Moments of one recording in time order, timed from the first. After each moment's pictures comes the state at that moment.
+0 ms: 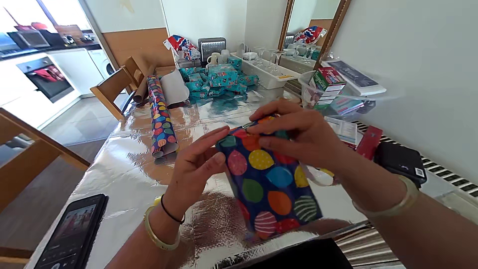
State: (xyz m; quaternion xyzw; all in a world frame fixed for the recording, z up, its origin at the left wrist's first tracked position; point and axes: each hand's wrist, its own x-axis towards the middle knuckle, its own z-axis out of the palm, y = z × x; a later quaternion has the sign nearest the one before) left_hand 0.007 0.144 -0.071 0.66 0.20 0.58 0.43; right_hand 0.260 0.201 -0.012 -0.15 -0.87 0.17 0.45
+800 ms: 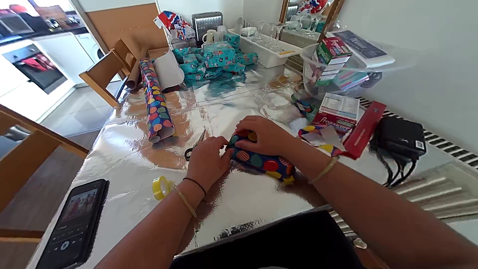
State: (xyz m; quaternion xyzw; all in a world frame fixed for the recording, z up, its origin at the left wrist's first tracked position) left_hand 0.038 0.160 -0.107 0.75 0.60 0.25 0.10; right_hand 0.243 0.247 -0.109 -0.28 -0.92 0.10 0.27
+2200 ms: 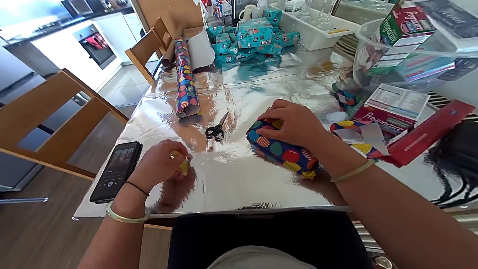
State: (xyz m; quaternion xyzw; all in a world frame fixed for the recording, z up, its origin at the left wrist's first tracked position) left_hand -0.074 0.072 -0.084 0.60 0.76 0.16 0.21; right_hand 0.251 0.245 -0.109 -0.29 -0.91 0.06 0.29
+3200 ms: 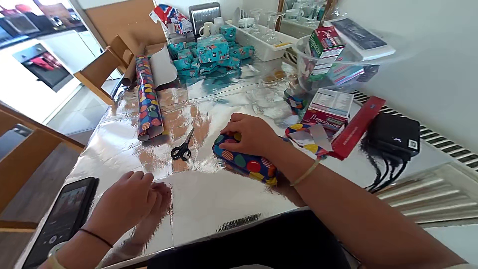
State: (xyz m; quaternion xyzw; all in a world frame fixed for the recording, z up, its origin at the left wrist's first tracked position) left_hand -0.063 0.075 -0.110 0.76 0.64 -0.01 -0.14; right_hand 0.250 0.244 -0.107 -0.31 -0.91 0.08 0.28
